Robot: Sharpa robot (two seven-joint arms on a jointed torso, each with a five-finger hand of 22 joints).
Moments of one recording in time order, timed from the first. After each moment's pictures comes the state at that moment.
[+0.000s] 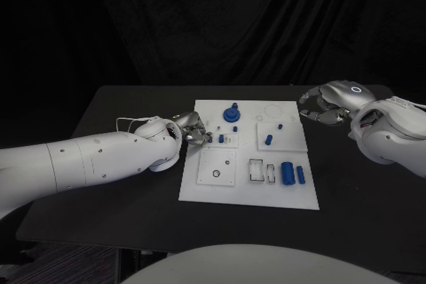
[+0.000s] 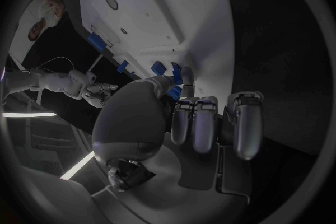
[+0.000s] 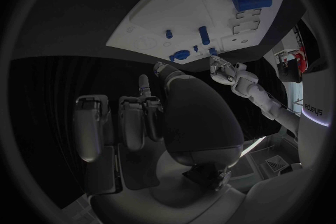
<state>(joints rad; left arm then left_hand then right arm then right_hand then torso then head) 1.21 -0.67 -0.21 1.40 -1.23 -0.36 -0.36 1.21 -0.14 0.49 0.25 0.39 1.11 0.02 0.14 1.21 1.47 -0.06 1.57 1.31 1.47 -0.10 1.57 1.31 0.02 1.46 0.01 1.47 1.31 1.36 -0.99 -0.25 1.53 -1.64 -0.46 -0.19 1.35 -0.08 0.28 0.21 0.29 0.79 0.08 0.16 0.42 1.47 -0.01 1.51 1.31 1.47 -0.06 1.57 1.31 0.01 1.47 0.05 1.55 1.31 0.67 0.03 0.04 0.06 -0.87</state>
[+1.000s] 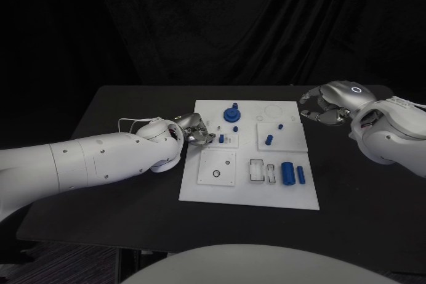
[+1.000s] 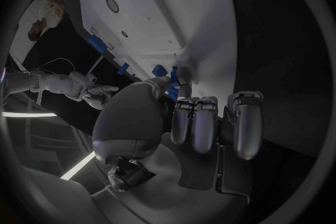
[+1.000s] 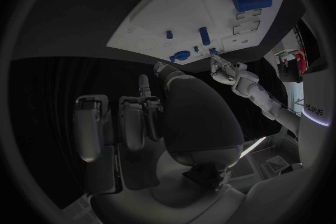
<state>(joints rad) 1.20 -0.67 -0.21 1.39 -1.24 -0.35 -0.36 1.11 -0.10 0.40 0.28 0.27 1.12 0.00 0.15 1.22 1.47 -0.06 1.57 1.31 1.47 -0.10 1.57 1.31 0.02 1.46 0.01 1.47 1.31 1.36 -0.99 -0.25 1.52 -1.64 -0.46 -0.20 1.35 -0.08 0.28 0.21 0.29 0.79 0.08 0.16 0.41 1.47 -0.01 1.51 1.31 1.47 -0.06 1.57 1.31 0.01 1.47 0.05 1.55 1.31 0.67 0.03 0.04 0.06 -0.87</state>
